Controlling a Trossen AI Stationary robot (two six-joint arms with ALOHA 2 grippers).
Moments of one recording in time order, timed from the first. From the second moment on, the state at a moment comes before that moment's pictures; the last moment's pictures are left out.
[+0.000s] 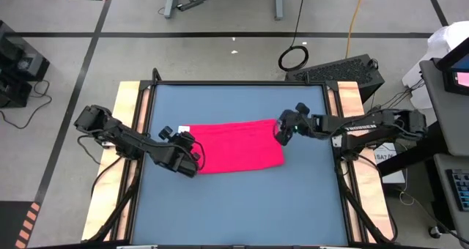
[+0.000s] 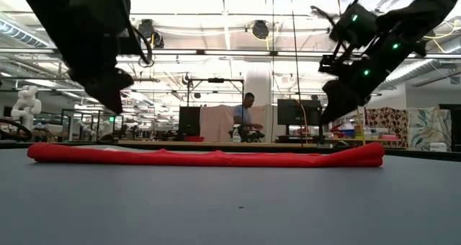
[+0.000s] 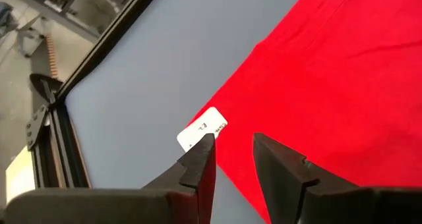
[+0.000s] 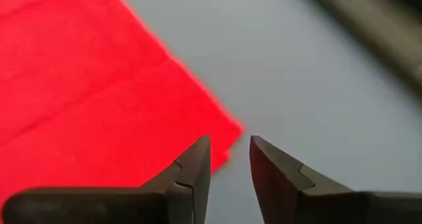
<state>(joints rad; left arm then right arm) -0.33 1.50 0.85 -1.03 -0.79 -1.10 -0.25 1.21 0.48 -0.10 0.34 0.22</state>
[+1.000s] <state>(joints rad) 0.01 1.36 0.91 -0.87 -0.60 -0.59 -0.56 1.44 0.49 0.04 -0.18 0.05</state>
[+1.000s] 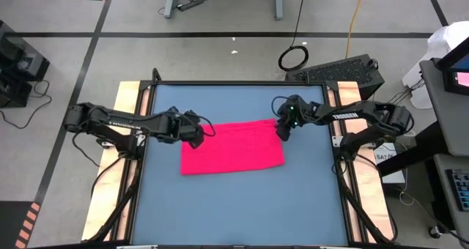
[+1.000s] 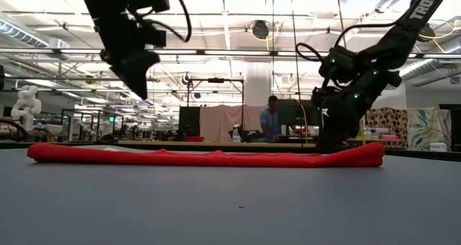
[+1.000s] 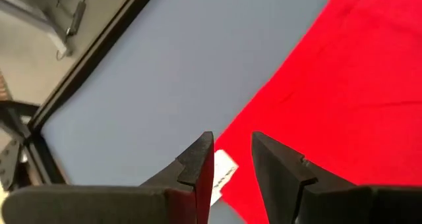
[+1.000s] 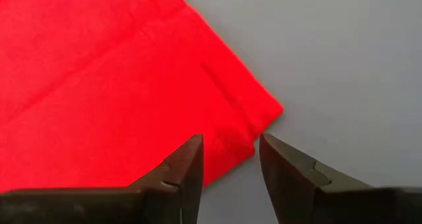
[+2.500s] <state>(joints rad) 0.03 1.35 0.68 -0.63 -0.45 -0.73 -0.55 1.38 0.48 -0.06 -0.16 -0.08</state>
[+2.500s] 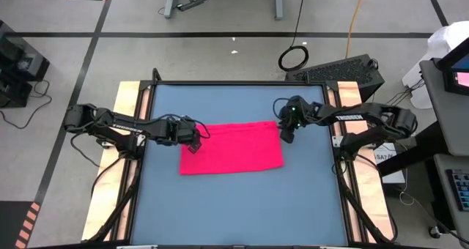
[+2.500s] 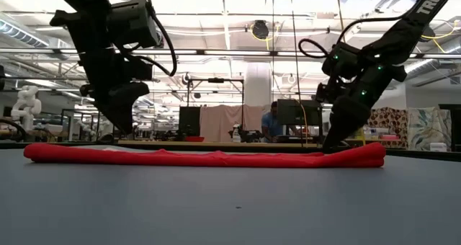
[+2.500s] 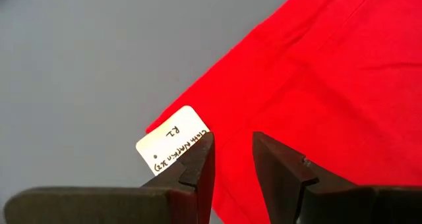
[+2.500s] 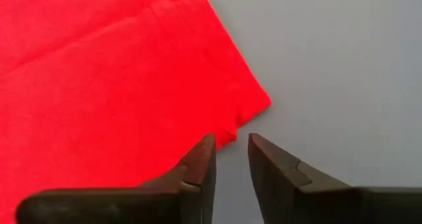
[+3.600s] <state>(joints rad) 0.03 1.35 0.67 -0.63 -0.48 -0.73 -0.55 1.47 0.49 0.03 -0.19 -0.04</state>
